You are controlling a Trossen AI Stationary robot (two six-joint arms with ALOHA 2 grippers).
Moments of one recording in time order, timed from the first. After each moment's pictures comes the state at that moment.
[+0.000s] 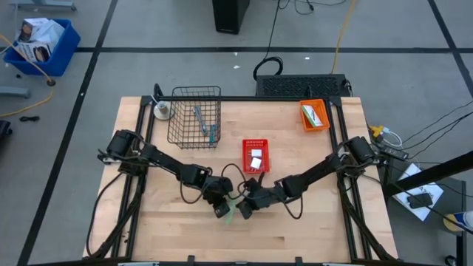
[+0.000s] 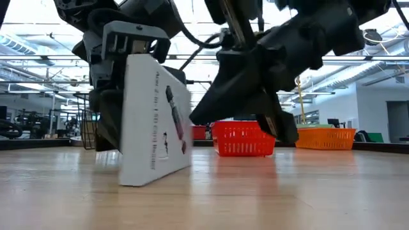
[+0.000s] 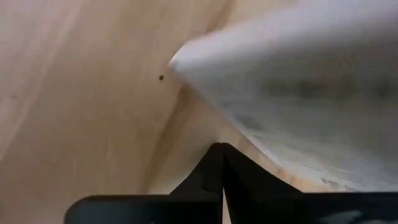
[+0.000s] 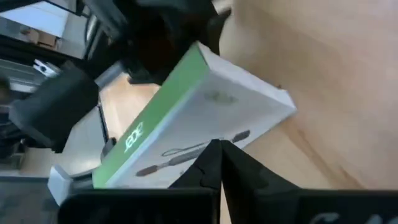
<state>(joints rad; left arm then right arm) -0.26 1.87 0.94 -0.03 0.31 -0.88 0.38 1.91 0.97 0.35 0.16 1.22</state>
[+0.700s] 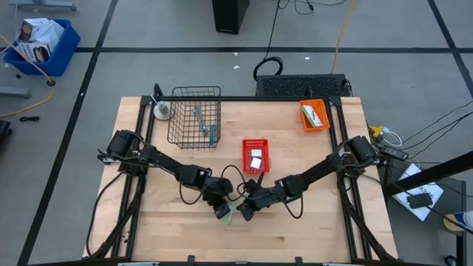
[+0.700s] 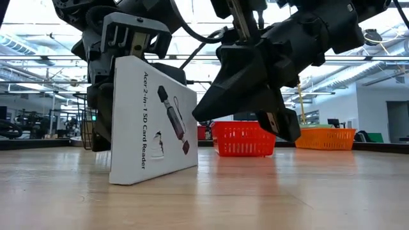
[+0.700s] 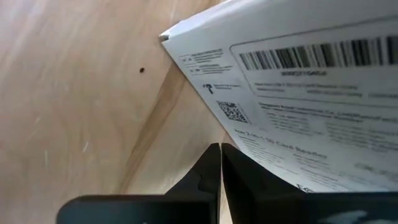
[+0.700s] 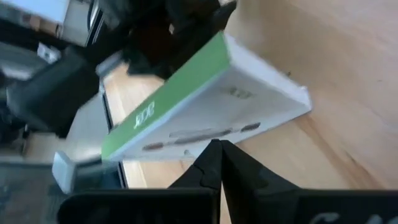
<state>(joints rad) -0.26 1.87 0.94 0.00 0.34 -0.92 0.37 1.91 0.97 0.33 0.11 1.21</state>
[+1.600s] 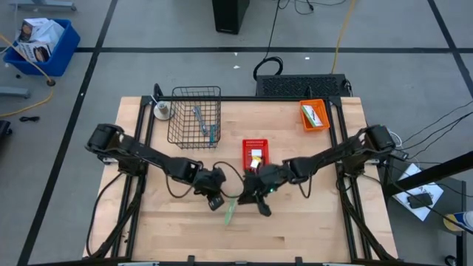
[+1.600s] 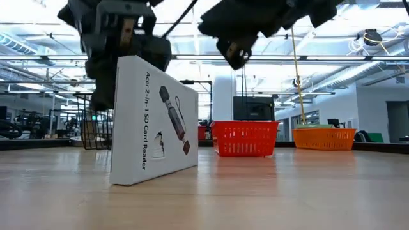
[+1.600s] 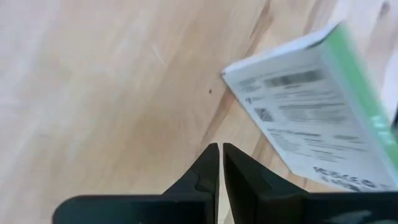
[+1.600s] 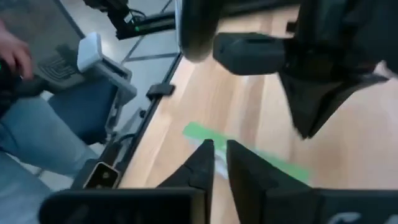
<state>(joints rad) -0.26 1.68 0.94 -0.27 0.11 -0.85 0.26 1.69 0.97 0.26 -0.21 0.31</state>
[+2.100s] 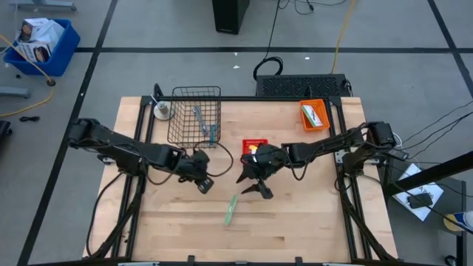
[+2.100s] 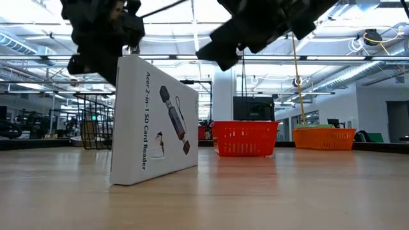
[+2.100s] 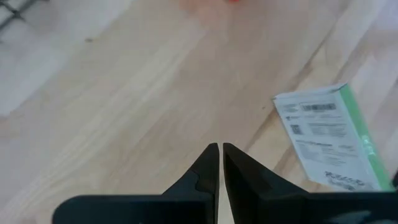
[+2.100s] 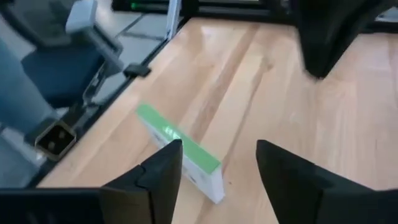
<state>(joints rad) -0.23 1.40 0.94 -0.61 -0.08 -0.98 0.09 1.64 0.97 0.17 -0.38 -0.04</state>
